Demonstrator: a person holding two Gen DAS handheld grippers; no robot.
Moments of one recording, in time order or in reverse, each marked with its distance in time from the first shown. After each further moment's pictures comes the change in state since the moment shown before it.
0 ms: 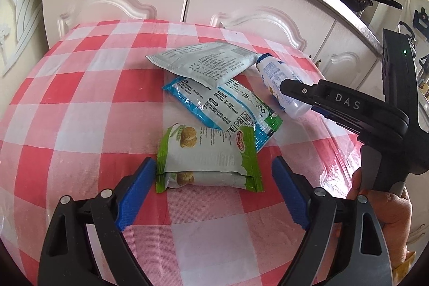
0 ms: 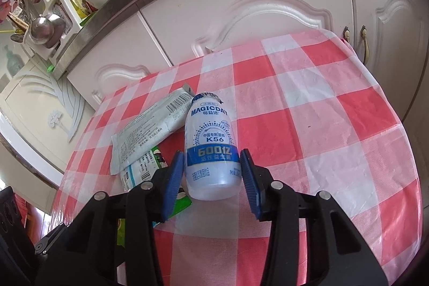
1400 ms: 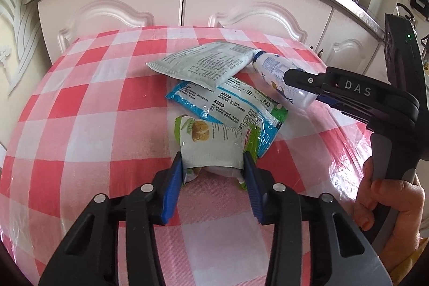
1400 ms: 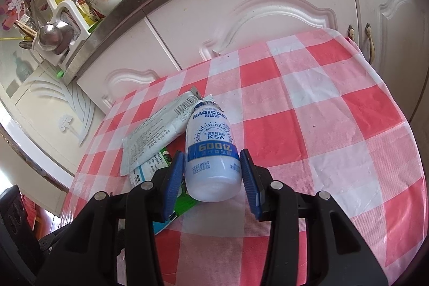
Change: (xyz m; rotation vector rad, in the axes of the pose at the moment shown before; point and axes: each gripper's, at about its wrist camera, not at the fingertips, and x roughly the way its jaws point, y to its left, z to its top) left arm -0.004 -0.006 -0.003 0.086 0.001 0.047; right arm -0.005 -0.003 -0.002 0.018 -0.018 0.064
